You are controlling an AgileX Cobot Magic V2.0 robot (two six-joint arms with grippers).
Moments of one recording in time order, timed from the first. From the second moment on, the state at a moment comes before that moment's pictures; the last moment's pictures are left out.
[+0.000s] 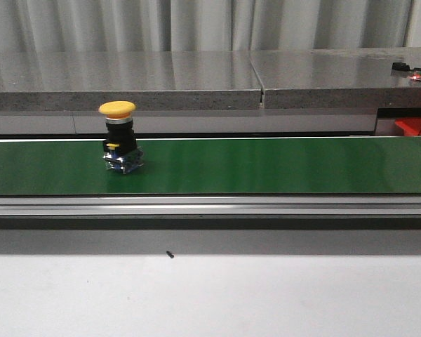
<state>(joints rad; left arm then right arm) 0.06 0.40 -0.53 -0.28 0.61 0.23 -0.42 1.79 -1.19 0.17 0.81 -0.16</state>
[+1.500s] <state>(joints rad) 0.06 0.40 -0.53 -0.28 0.61 0.24 -0.19 1.48 -1.19 0.17 0.83 -0.17</state>
